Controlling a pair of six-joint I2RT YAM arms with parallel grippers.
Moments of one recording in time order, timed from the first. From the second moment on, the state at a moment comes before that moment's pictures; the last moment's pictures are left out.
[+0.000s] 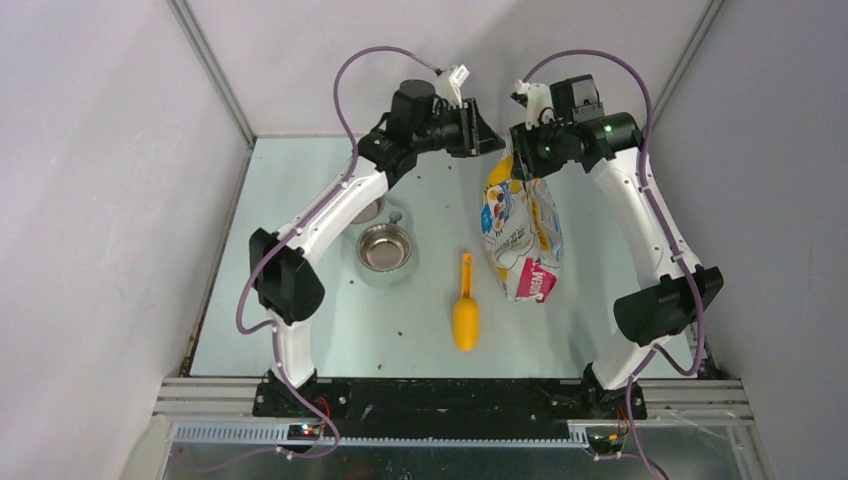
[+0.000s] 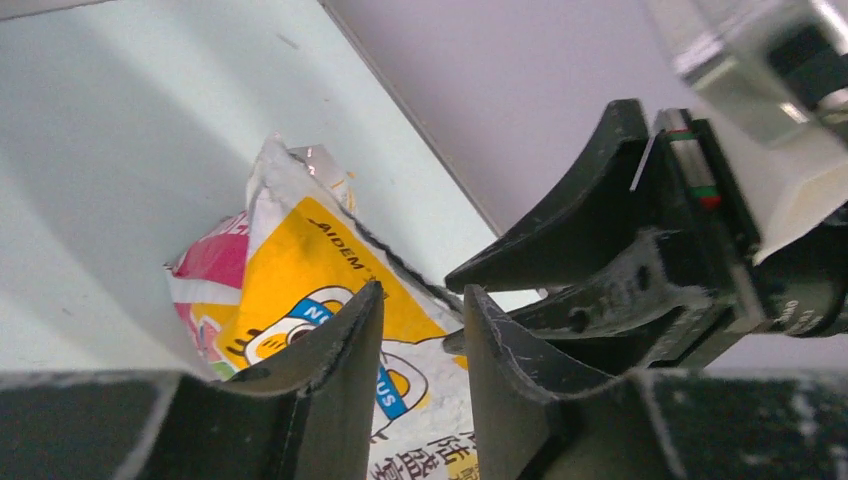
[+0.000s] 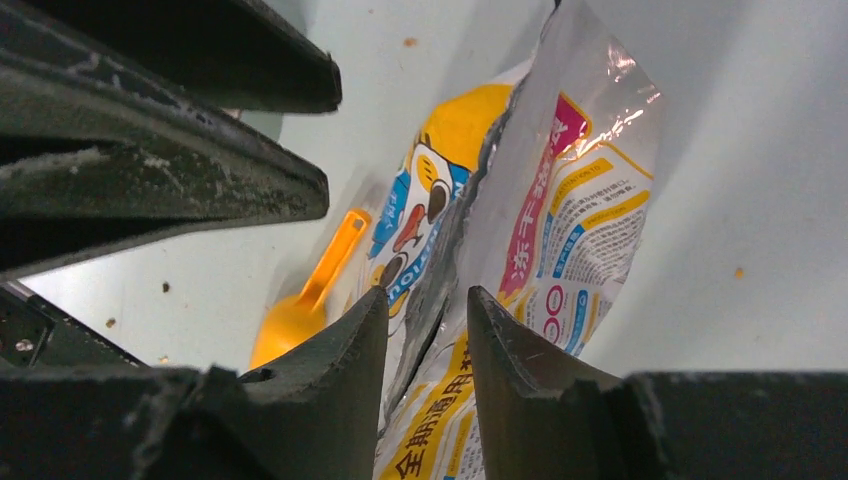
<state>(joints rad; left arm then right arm) -0.61 1.93 1.97 -0.29 0.46 -0.56 0.30 1.70 1.98 -1.09 -0.26 -0.07</state>
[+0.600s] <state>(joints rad) -0.67 2.02 1.97 -0.25 0.38 -0.65 0.25 1.62 1.96 -1.10 -0.32 -0.09</state>
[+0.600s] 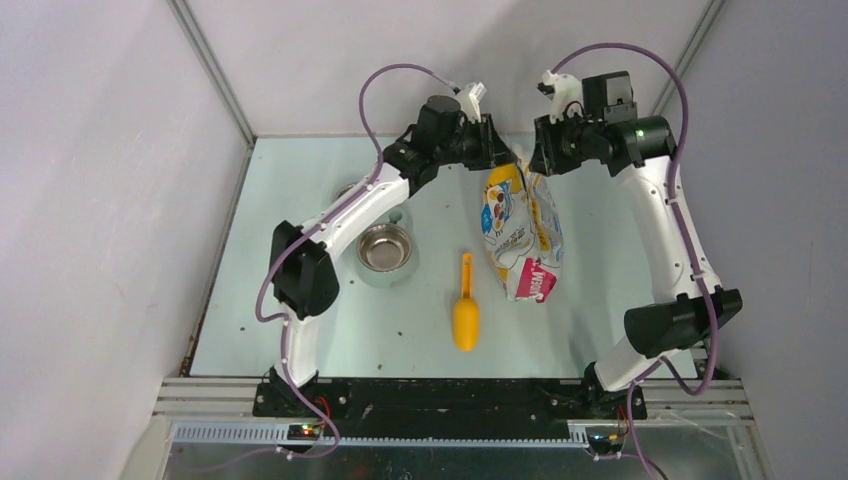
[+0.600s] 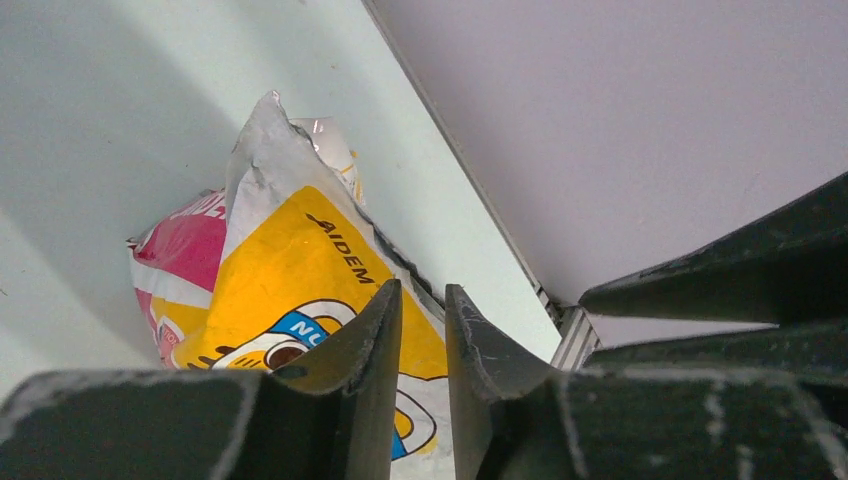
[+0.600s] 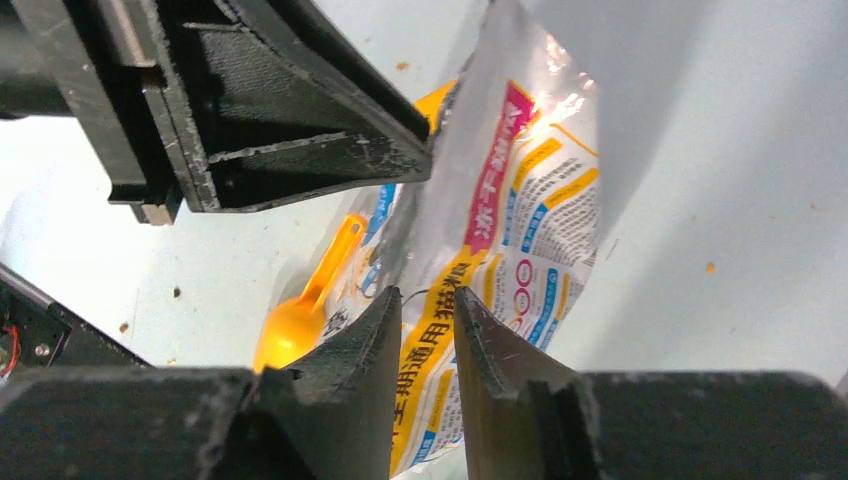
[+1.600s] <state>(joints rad) -0.70 2.01 1.96 -0.26 0.32 -0.60 0.24 1.67 1.96 -1.09 -0.31 -0.09</state>
